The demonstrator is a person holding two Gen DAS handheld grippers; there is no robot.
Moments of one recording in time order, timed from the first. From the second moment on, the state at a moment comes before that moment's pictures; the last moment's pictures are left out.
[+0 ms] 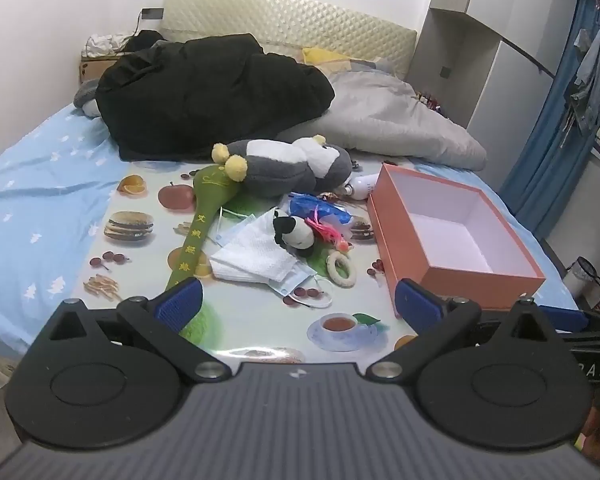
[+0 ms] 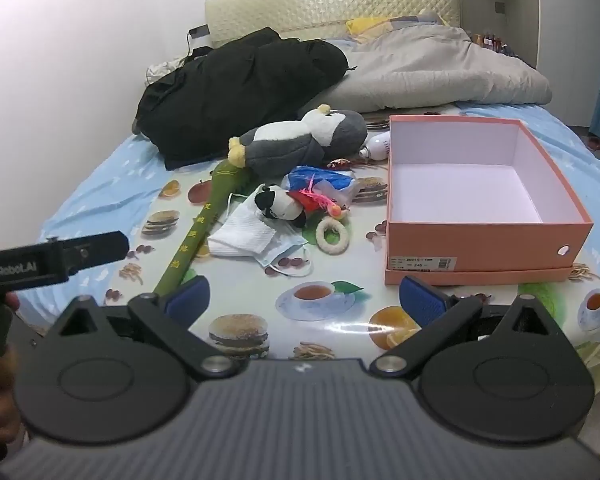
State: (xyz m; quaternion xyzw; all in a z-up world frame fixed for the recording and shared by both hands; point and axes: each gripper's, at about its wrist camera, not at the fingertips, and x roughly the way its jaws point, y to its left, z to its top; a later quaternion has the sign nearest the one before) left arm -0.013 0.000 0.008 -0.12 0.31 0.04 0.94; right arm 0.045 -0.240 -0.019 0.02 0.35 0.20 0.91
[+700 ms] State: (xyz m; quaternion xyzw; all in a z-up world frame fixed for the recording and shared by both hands) left arm -0.016 -0.005 0.006 -0.12 0.31 0.04 0.94; right arm 0.041 -0.240 -0.020 0.02 0.35 0.20 0.92
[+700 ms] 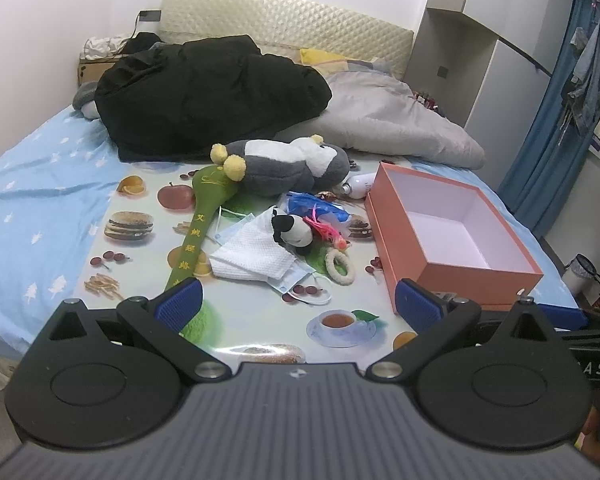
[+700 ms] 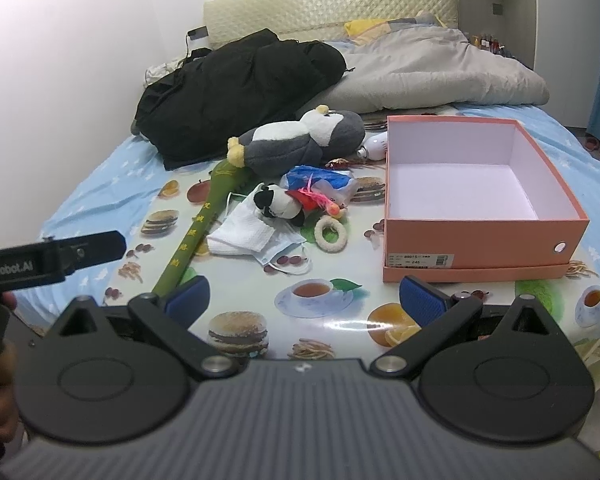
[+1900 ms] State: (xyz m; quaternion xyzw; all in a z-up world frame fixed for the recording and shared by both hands) left arm -0.006 -0.003 -0.013 -0.11 0.32 0.03 0.94; right arm 0.044 -0.236 -0.035 0.03 0.35 0.19 0.91
